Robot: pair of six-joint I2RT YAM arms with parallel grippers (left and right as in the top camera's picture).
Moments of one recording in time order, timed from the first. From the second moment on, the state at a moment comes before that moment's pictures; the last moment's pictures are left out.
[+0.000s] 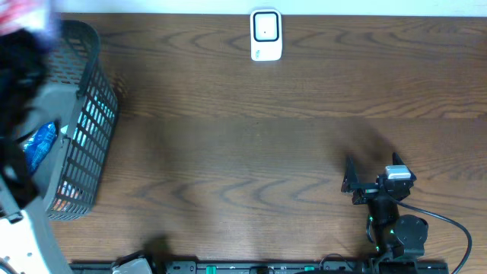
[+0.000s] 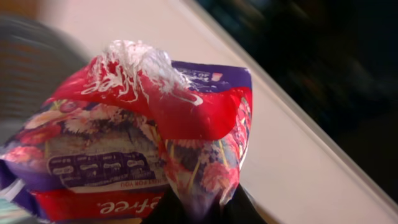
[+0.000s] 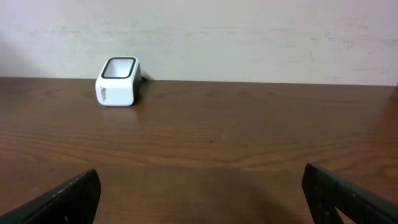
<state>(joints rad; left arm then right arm) 0.39 1.22 1.78 -0.87 0.37 -0.59 0.00 0.01 0.01 -0.07 -0.07 0.01</state>
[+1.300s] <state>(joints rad) -0.59 1.91 1.78 -0.79 -0.03 -0.56 0.00 0.01 0.01 -0.07 -0.07 0.01</state>
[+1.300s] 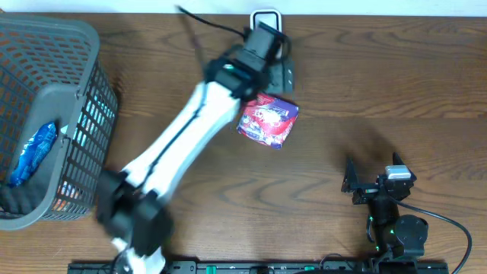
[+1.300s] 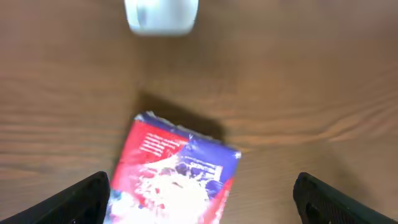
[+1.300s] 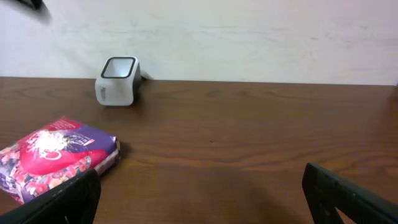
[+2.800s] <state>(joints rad) 0.60 1.77 1.72 -1.26 -0.27 -0.44 0.00 0.01 0.01 -0.07 -0.07 0.01</state>
